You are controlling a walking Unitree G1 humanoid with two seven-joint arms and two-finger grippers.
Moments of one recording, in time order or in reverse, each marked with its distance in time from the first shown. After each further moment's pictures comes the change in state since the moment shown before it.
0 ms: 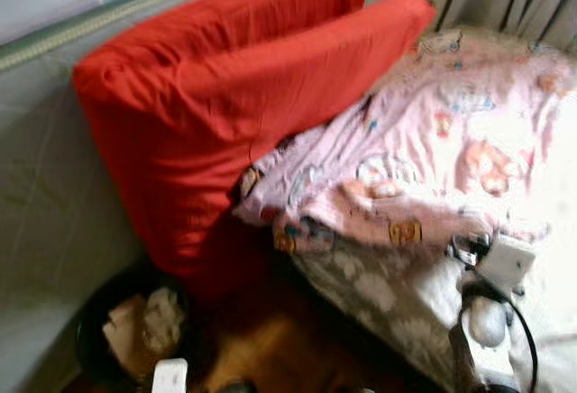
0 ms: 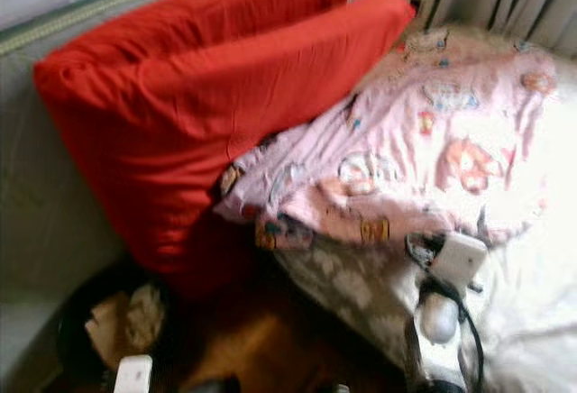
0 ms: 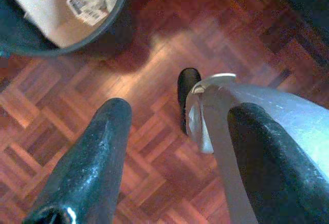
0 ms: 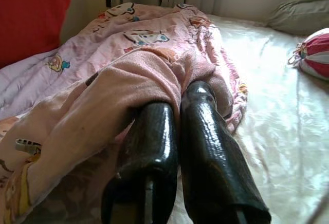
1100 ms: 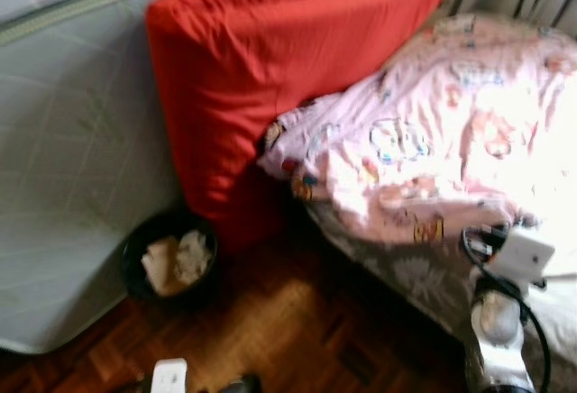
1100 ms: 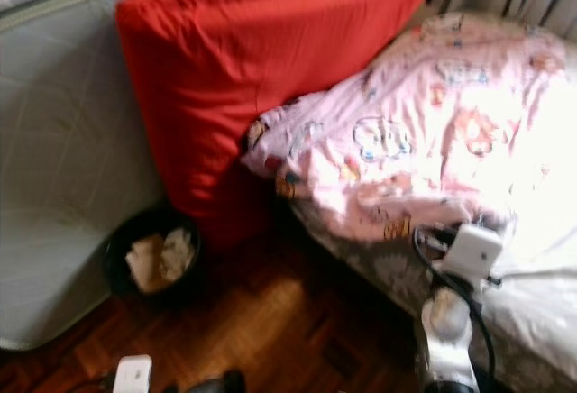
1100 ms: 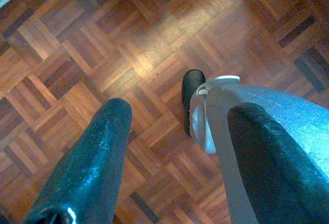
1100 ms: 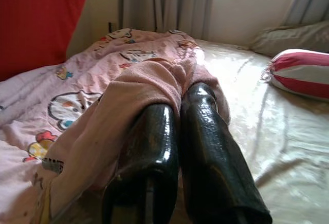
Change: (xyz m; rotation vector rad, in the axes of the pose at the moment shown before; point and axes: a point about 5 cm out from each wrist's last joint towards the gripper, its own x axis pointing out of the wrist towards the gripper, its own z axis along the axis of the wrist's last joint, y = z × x) left arm 0.001 -0.006 0.000 0.001 0.008 -0.006; right arm 0.007 -0.009 0.027 -0.041 -0.125 -0.050
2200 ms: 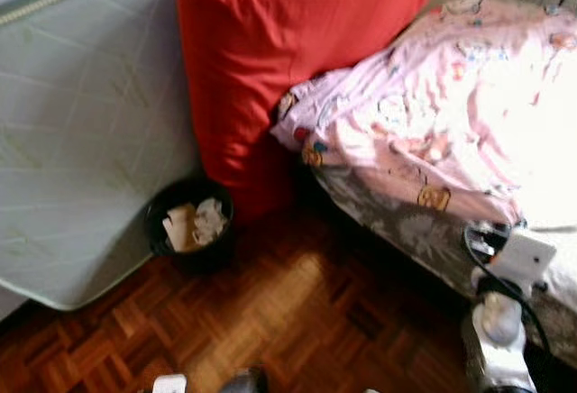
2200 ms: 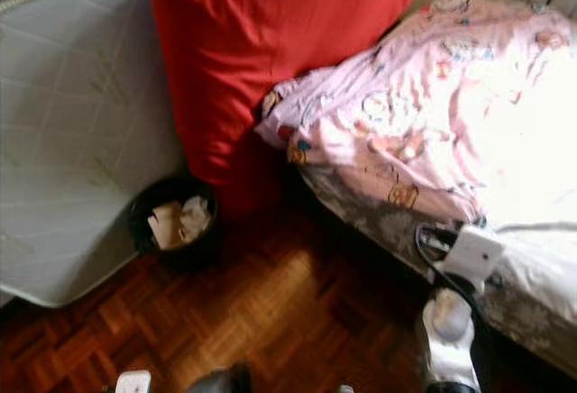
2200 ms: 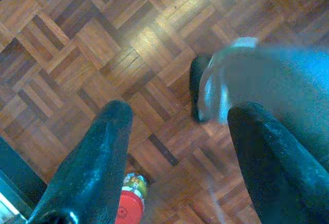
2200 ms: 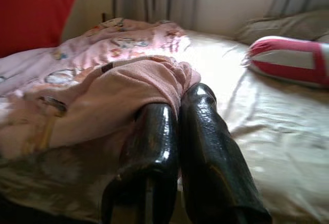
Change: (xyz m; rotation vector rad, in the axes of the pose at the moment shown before) left arm -0.003 0.003 -0.011 0.002 0.043 0.010; right arm 0.001 -0.005 0.000 -0.012 0.002 -0.010
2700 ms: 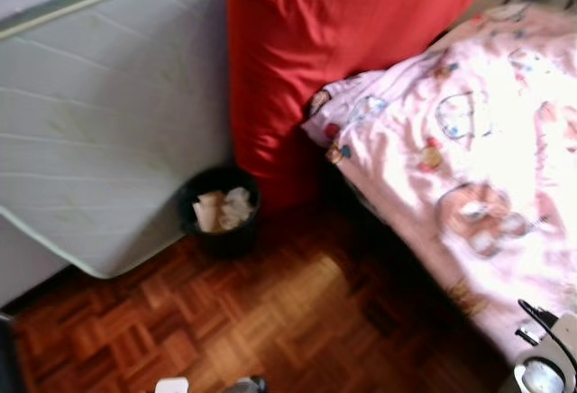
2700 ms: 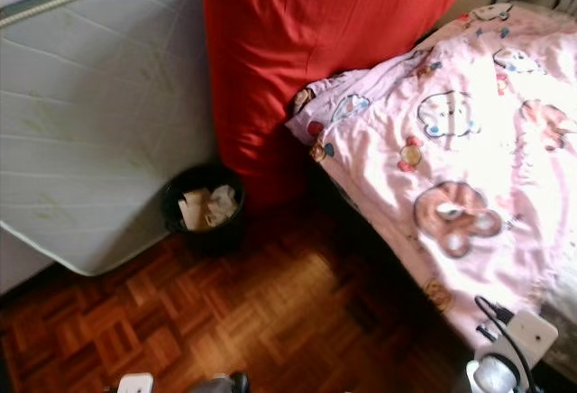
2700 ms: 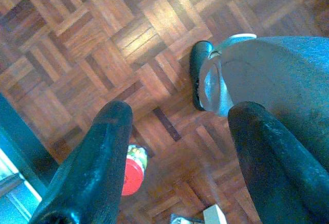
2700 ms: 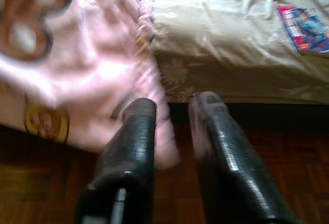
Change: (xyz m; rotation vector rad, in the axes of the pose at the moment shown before) left arm 0.000 0.001 -0.002 0.015 0.021 -0.005; right arm -0.042 -0.085 -0.084 -0.055 0.569 -0.404
